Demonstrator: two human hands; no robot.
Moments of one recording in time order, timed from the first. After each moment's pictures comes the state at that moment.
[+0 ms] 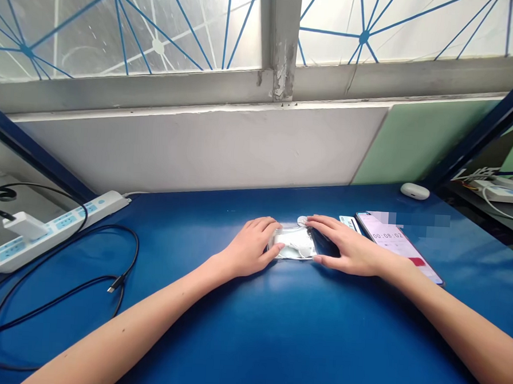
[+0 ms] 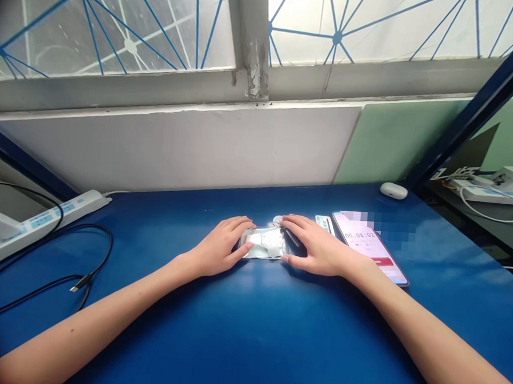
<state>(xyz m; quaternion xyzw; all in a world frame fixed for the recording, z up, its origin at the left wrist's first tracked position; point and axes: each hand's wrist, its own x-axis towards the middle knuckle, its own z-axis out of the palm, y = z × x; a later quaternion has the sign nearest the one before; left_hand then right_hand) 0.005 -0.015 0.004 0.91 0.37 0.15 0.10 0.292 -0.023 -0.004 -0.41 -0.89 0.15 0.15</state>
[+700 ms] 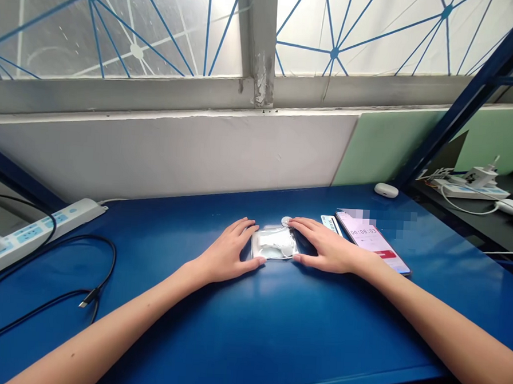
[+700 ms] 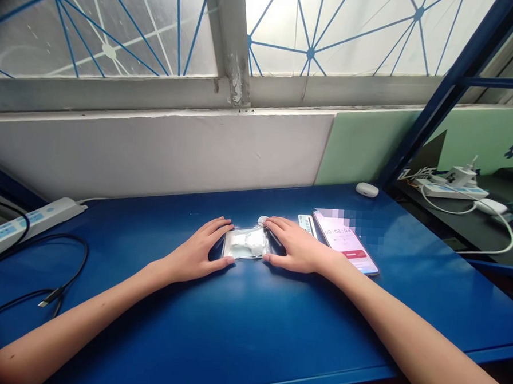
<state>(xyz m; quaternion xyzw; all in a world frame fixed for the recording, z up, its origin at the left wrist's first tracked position) -0.011 -0.016 0.002 0.89 0.41 0.11 0.14 0.284 -0.026 -0.001 -0.41 -0.89 0.15 0.14</state>
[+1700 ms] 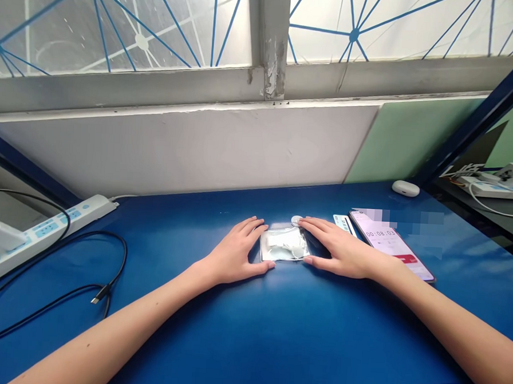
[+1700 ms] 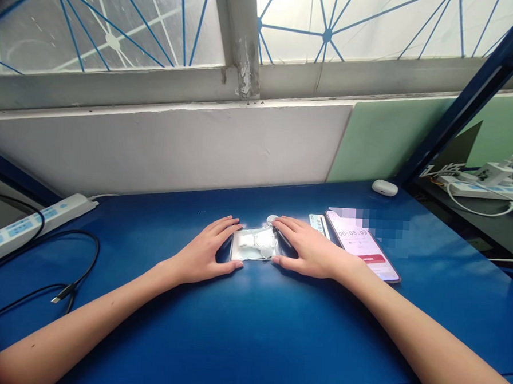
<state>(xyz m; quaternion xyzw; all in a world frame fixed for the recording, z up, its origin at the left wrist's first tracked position) -0.012 -0.017 0.004 0.89 0.41 0.12 0.14 0.286 -0.028 -0.002 -0.44 -0.88 0.14 0.11</state>
